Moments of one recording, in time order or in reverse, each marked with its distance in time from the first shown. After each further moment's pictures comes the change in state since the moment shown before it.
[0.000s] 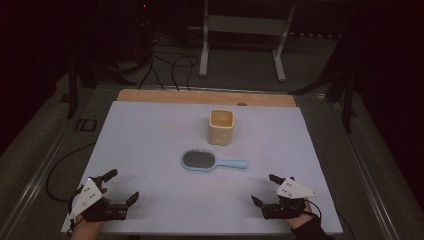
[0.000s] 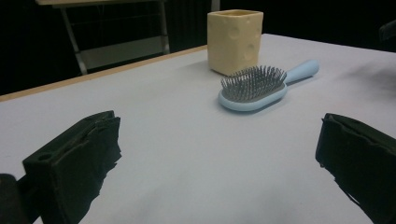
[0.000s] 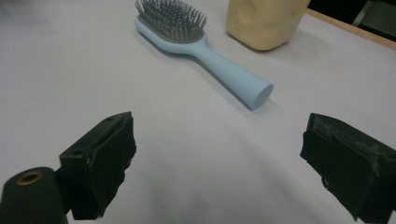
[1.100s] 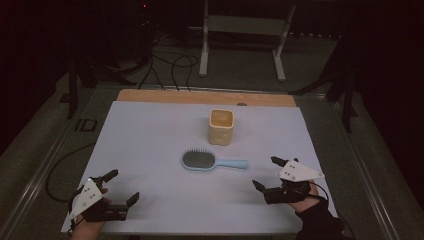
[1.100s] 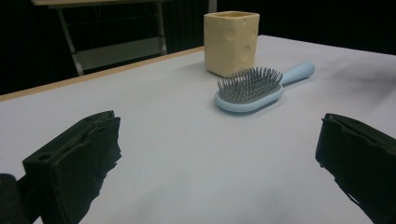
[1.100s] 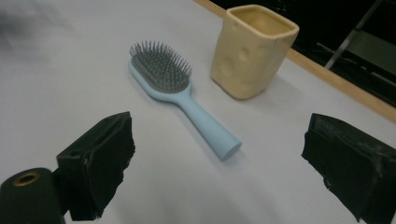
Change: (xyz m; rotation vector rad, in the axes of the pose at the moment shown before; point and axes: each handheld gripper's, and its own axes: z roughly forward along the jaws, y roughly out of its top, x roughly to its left) left arm -0.001 0.000 0.000 -0.004 -0.010 -0.003; right arm -0.016 0.064 -0.013 -0.018 -0.014 -0.080
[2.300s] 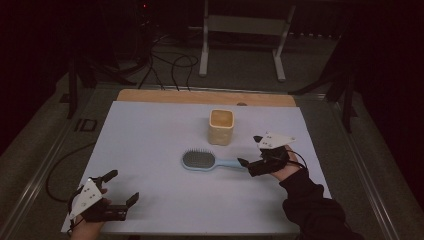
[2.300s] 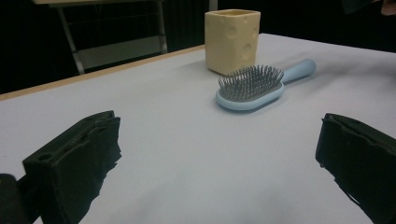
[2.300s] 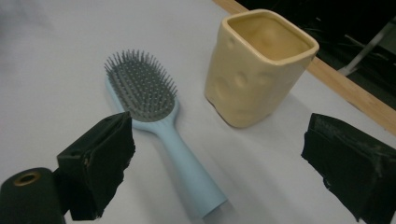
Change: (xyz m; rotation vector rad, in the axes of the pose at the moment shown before) left arm 0.000 0.000 -0.001 0.002 0.003 0.001; right arm -0.038 0.033 0.073 0.079 0.084 -0.023
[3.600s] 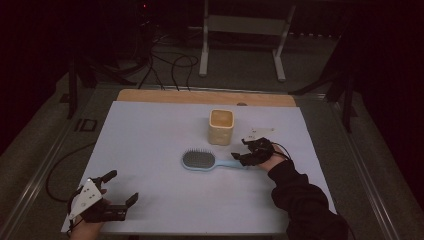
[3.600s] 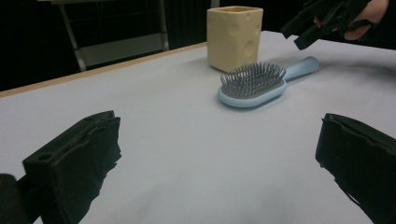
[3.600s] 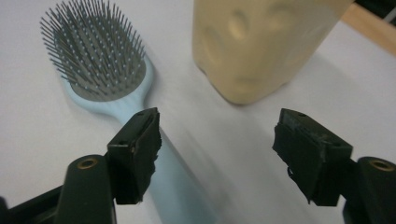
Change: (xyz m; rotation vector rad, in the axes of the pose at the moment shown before) left arm 0.000 -0.001 -0.001 0.008 0.007 0.000; right arm -0.023 -0.021 0.067 0.143 0.057 0.048
